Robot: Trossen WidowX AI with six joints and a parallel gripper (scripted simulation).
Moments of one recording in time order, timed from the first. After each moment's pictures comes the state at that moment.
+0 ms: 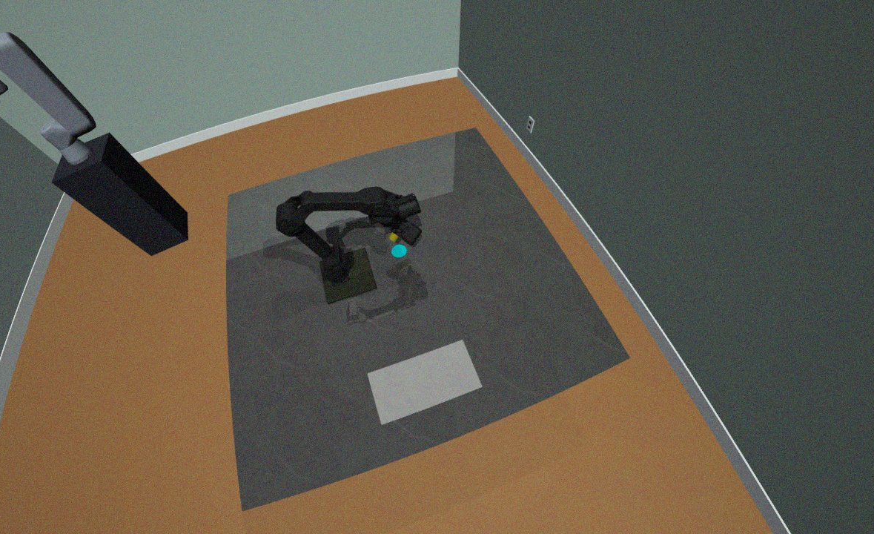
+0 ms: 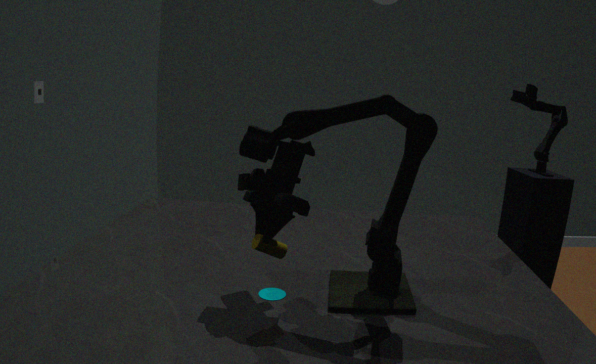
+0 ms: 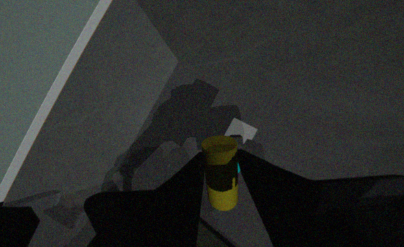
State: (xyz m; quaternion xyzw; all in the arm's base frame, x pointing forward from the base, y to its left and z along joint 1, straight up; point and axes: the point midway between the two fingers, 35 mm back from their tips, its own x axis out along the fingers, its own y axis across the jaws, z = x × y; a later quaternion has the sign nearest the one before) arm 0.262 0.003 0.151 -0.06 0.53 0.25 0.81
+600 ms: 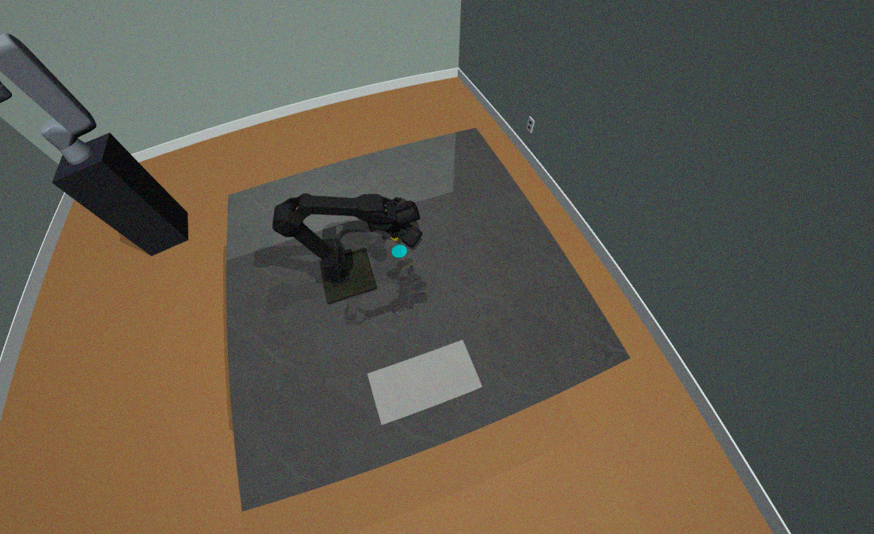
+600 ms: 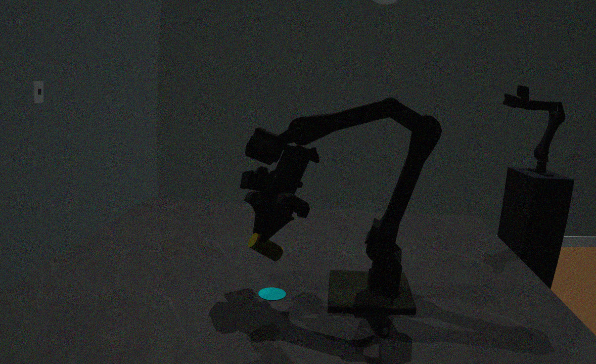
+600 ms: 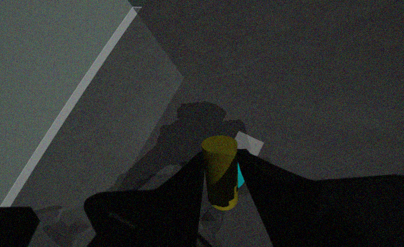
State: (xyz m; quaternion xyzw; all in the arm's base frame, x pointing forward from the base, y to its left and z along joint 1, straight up) arm 0.266 0.000 0.149 -0.03 0.49 0.26 0.83
